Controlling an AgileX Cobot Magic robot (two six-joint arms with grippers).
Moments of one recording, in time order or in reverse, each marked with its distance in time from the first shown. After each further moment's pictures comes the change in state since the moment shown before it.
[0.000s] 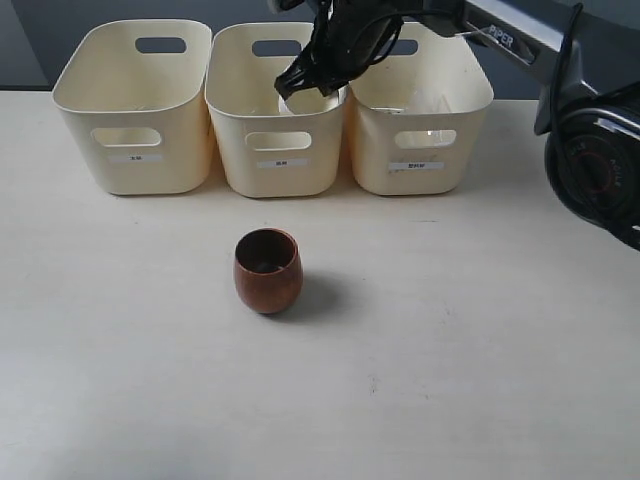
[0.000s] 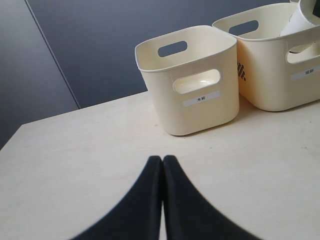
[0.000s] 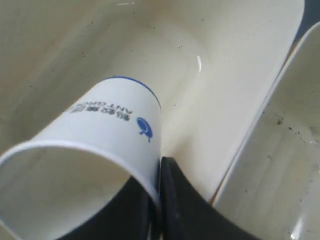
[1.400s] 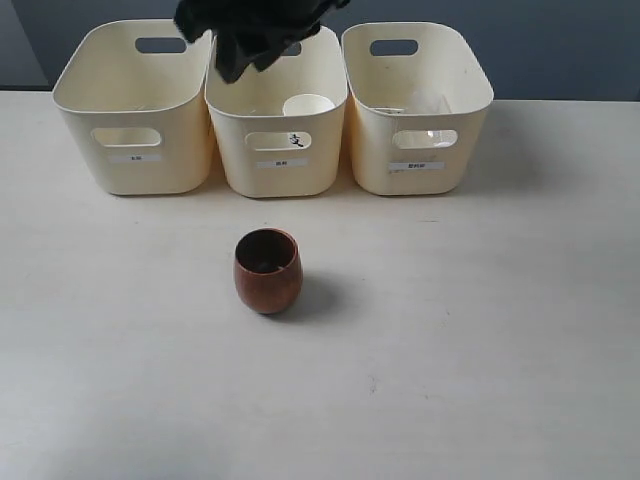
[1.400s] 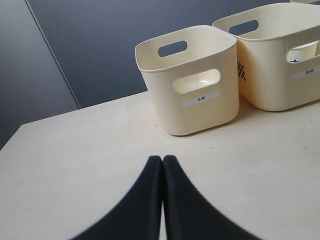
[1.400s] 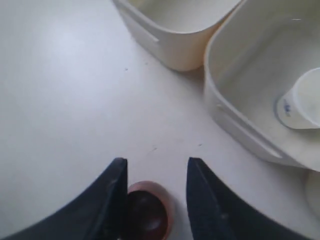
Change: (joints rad) left arm 0.000 0.000 0.000 0.000 0.000 0.000; right arm 0.155 -0.290 0.091 0.318 0.260 -0.014
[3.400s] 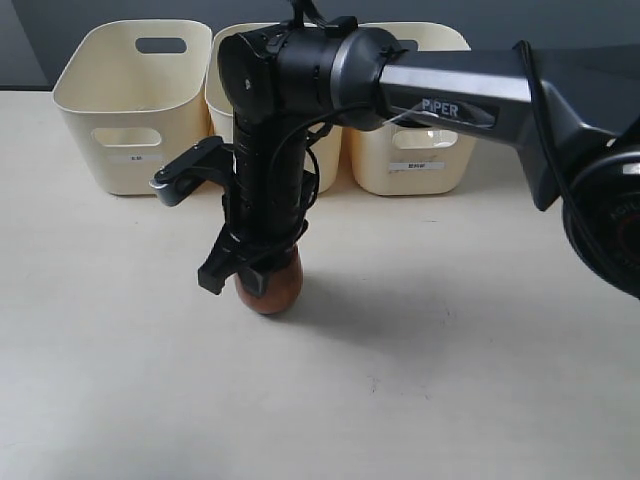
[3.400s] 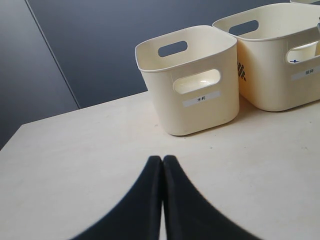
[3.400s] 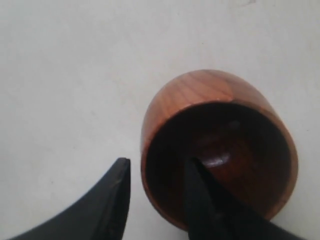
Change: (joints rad) left arm 0.000 0.000 0.000 0.000 0.000 0.000; right arm 0.143 0.116 0.363 -0.084 -0.002 -0.139
